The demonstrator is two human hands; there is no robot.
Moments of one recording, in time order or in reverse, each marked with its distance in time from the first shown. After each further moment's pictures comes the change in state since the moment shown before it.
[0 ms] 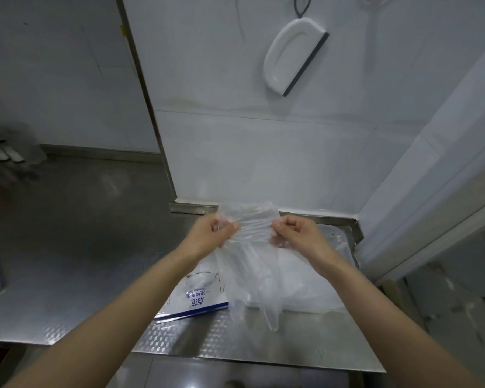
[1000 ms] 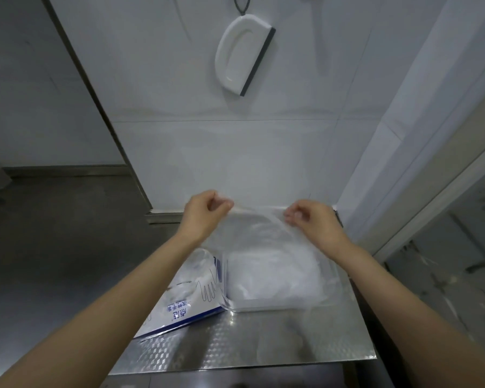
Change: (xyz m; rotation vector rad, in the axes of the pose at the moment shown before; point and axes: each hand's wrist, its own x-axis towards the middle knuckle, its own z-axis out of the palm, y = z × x) left_hand 0.051 0.023 0.030 0.176 0.143 0.179; right_hand 0.004 -0.002 -0.073 -0.669 0.278 -0.283
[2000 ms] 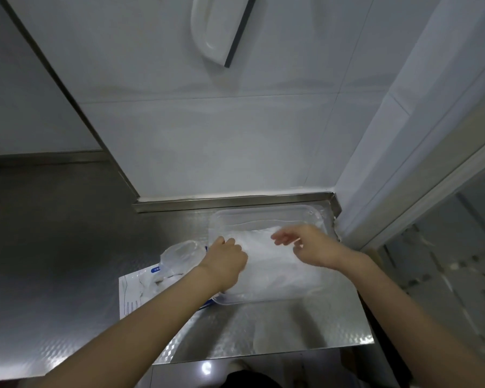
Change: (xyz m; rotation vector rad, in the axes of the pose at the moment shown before) left_hand -0.039 -0.049 0.070 1.251 -0.714 0.407; right_hand -0.017 0.055 0.021 -0.146 -0.553 0.148
